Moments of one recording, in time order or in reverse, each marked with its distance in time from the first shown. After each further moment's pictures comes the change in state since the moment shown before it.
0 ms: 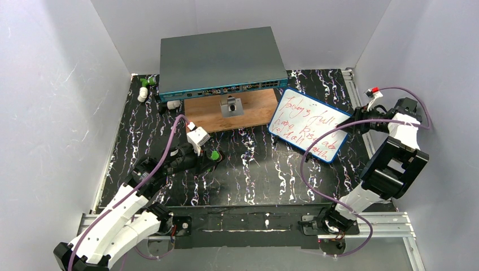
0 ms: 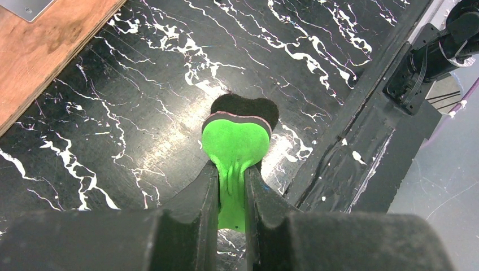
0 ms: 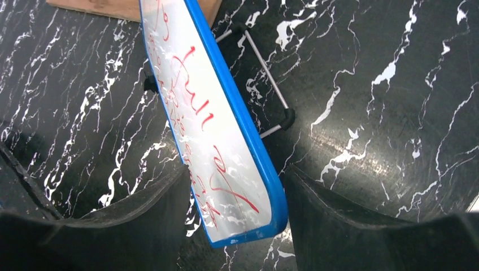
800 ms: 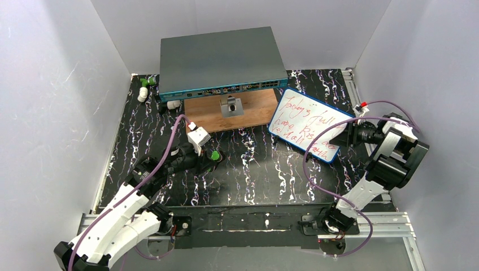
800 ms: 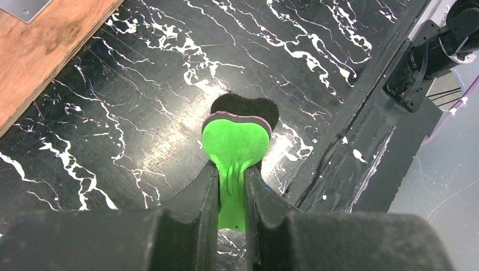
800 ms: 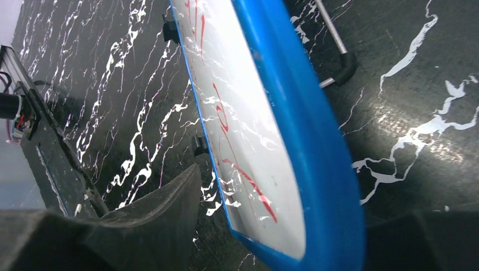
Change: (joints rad) left arm 0.001 0.006 0.000 0.002 0.008 0.010; right arm 0.000 0.121 -0.065 -0.173 -0.024 -0.212
